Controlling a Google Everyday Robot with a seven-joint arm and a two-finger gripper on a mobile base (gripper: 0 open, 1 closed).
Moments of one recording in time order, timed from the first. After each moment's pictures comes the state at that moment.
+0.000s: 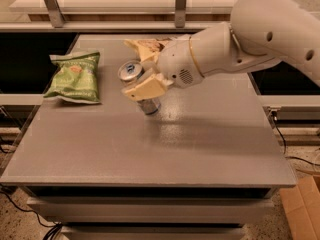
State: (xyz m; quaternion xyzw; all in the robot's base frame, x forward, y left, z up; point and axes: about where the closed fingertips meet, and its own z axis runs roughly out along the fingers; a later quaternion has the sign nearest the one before) arm 0.503 0.056 0.934 -0.60 0.61 0.30 0.41
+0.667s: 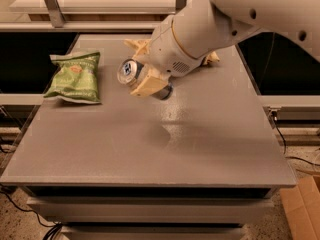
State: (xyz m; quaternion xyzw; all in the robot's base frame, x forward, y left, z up) arm 0.504 0.047 0.946 -0.72 0.58 0.11 0.37
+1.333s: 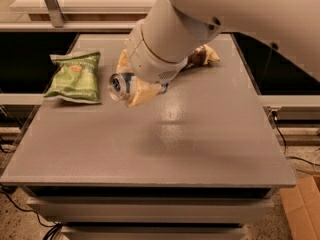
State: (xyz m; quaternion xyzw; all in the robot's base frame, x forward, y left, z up) arm 0.477 0.063 0.944 -0.83 0.48 -0.01 0.30
